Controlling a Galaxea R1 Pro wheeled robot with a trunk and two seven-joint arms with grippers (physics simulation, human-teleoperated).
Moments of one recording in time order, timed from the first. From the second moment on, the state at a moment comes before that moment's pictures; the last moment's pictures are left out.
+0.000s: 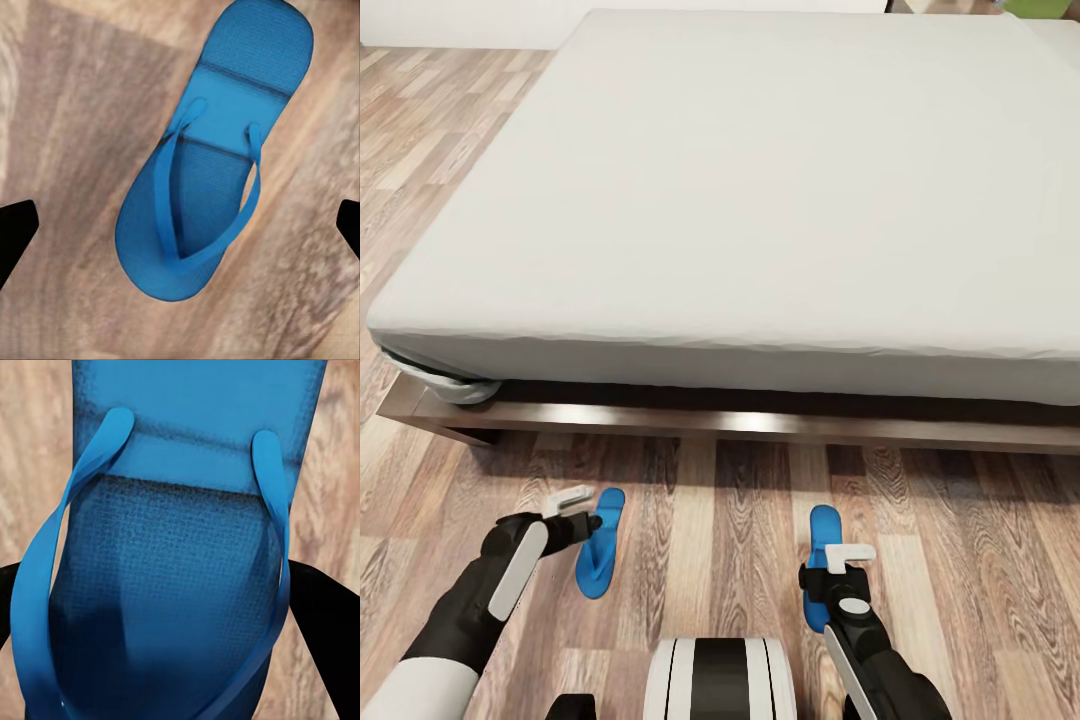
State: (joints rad) left arm -0.52 0.14 -0.01 -1.14 0.51 0.83 0.29; right arm -0.28 0.04 0.20 -1.15 -0.08 0.46 -0.36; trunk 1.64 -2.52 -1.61
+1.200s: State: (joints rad) left arm -0.49 0.34 0.04 -1.18 0.64 0.83 0.24; right arm -0.28 0.03 0.20 -1.20 -0.08 0.46 -0.36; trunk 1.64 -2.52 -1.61
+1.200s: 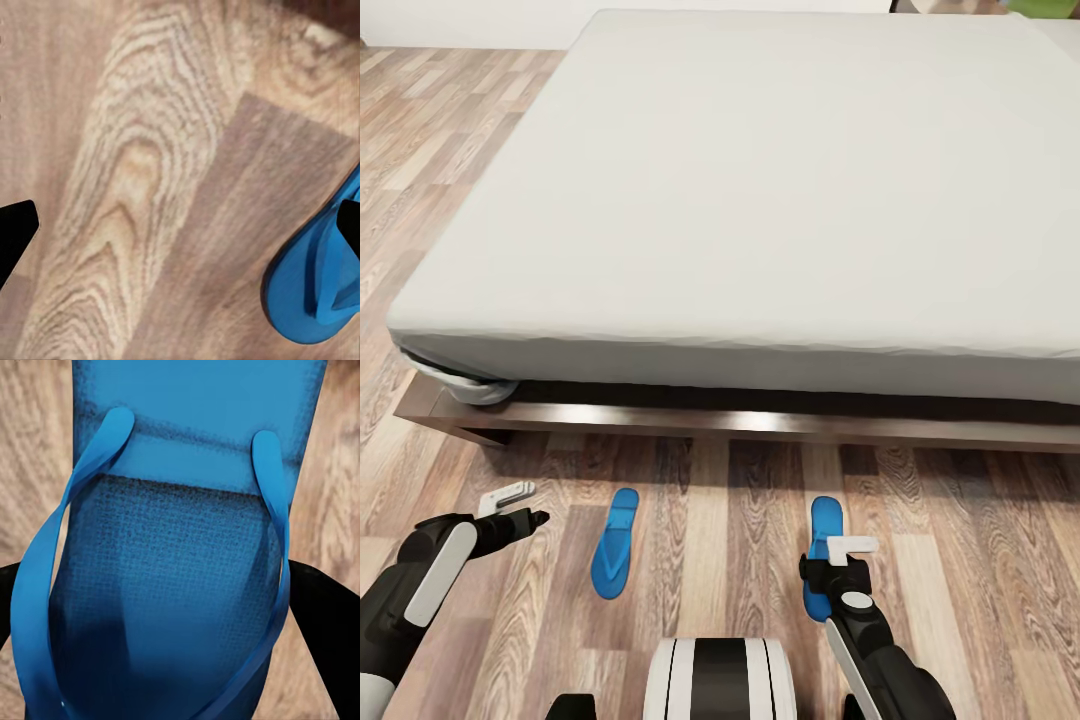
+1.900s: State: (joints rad) left arm -0.49 0.34 0.04 -1.18 0.64 0.83 0.24; right arm -0.28 0.03 0.20 -1.20 -0.08 0.46 -0.36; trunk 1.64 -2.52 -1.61
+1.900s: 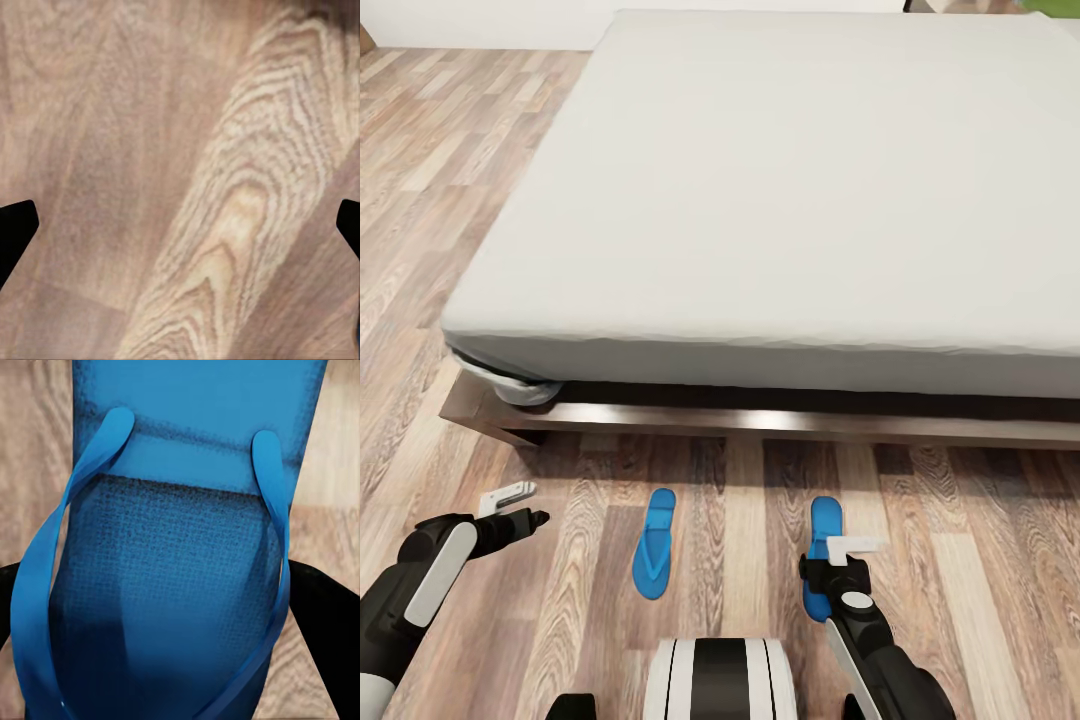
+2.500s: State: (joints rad) left arm -0.49 0.34 0.04 -1.18 0.64 0.83 0.24; right arm -0.28 0.03 0.20 -1.20 -0.08 0.46 -0.36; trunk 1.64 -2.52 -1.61
